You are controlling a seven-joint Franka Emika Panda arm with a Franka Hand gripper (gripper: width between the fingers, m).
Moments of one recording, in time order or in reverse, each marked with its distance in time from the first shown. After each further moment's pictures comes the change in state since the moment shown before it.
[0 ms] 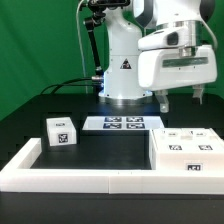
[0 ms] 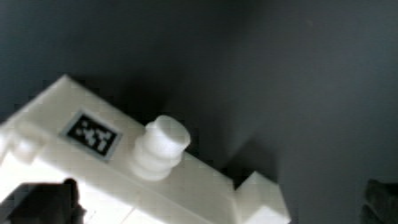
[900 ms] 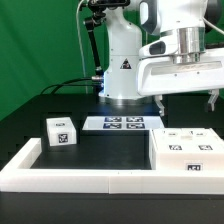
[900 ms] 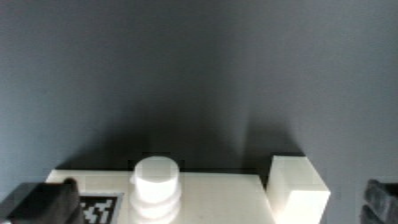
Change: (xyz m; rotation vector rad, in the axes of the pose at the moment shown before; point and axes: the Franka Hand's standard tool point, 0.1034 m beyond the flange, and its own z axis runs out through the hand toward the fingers) arm -0.001 -0.007 0.012 0.012 0.010 0.407
